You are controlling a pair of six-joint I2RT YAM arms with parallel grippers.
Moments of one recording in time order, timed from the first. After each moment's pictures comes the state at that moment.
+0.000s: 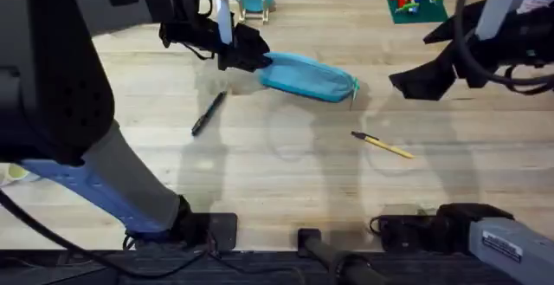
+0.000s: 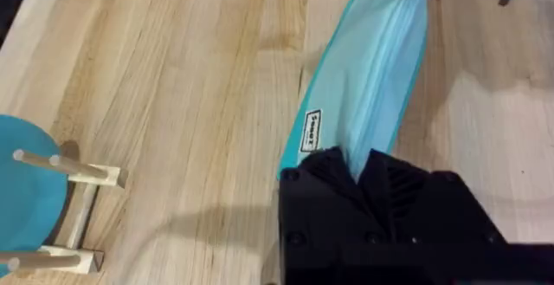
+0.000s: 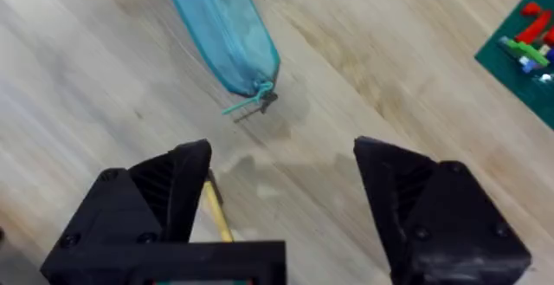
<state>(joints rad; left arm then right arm) -0.01 1.88 1.24 -0.68 0.95 1.32 -0.01 1.13 1.12 -0.98 -0.40 -0.69</state>
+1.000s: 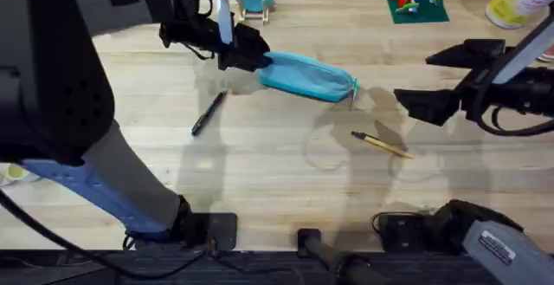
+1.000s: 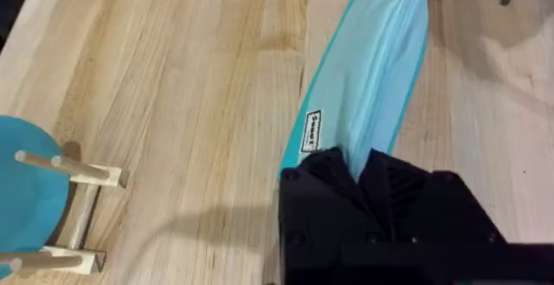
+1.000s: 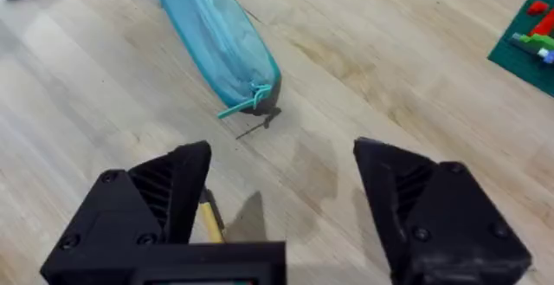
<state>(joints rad) -0.02 1.88 1.24 -0.67 0.95 1.32 -0.34 0.98 0.75 -0.72 -0.79 -0.79</state>
